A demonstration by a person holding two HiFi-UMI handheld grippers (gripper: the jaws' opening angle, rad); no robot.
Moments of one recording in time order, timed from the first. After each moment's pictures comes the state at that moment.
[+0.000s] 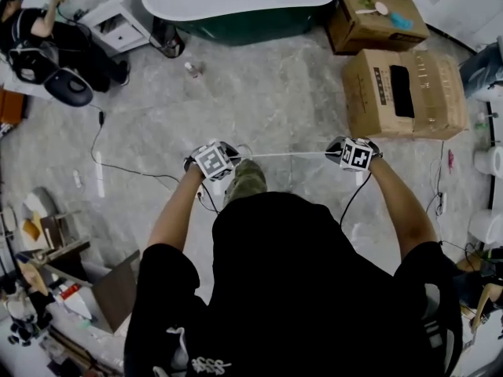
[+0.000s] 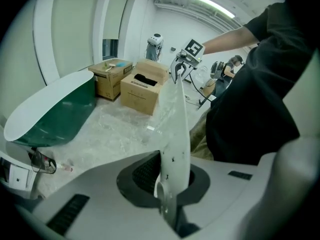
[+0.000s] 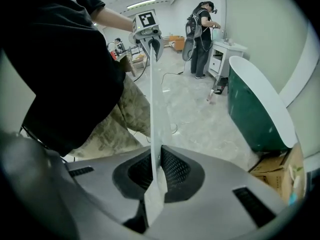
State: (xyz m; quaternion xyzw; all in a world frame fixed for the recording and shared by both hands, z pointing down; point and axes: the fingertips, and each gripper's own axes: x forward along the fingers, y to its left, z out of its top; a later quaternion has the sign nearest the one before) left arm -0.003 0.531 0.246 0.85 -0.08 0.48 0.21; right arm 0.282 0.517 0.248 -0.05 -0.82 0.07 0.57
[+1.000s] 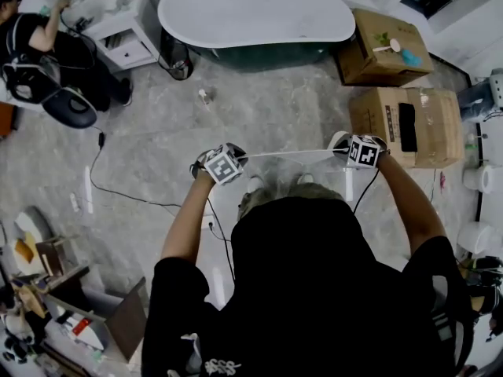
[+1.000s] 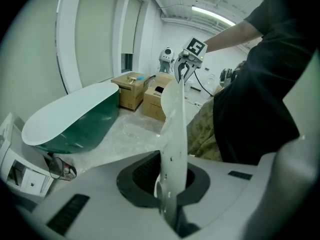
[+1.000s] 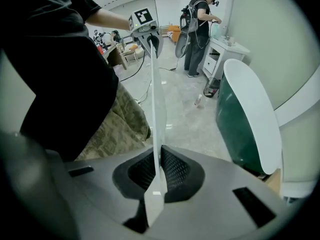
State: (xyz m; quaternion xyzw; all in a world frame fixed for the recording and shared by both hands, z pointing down) left arm -0.168 0.332 0.231 0.87 -0.14 0.44 0.17; right arm 0.118 0.311 0.208 -0.04 -0.78 0.04 0.62
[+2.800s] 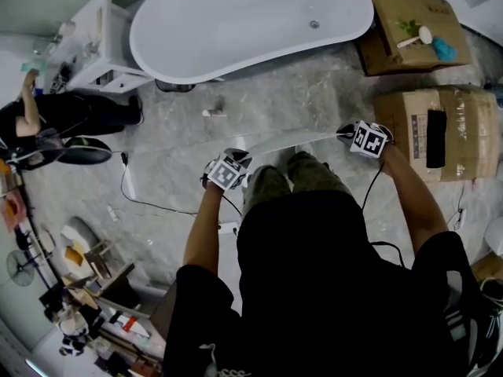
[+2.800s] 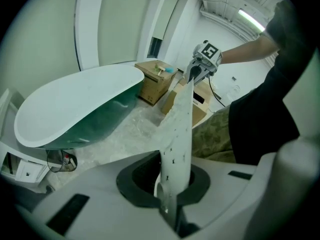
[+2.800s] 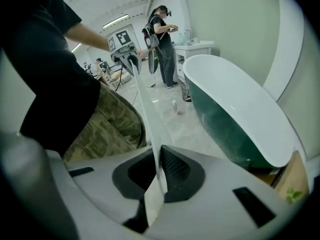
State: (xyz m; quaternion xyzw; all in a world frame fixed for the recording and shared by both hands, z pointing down) left arm -0.072 0.037 0.301 0.80 -0.20 0.47 0.31; right arm 0.212 -0.023 0.300 0.00 -0.84 0.14 0.52
